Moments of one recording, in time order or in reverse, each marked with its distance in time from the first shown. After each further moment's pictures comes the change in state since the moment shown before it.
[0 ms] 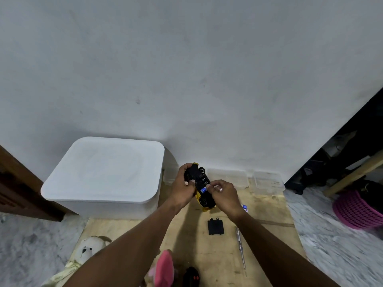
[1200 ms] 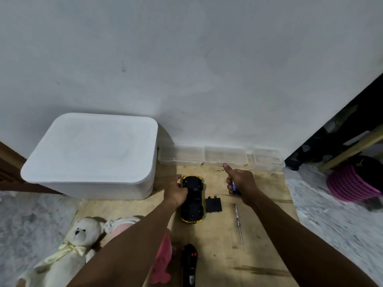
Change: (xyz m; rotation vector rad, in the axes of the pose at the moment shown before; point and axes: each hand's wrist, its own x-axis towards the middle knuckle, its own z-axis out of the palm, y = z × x) left_hand 0.002 -0.095 0.008 0.212 0.001 -0.389; right_hand 0.011 0.044 -0.037 0.287 -0.012 0.281
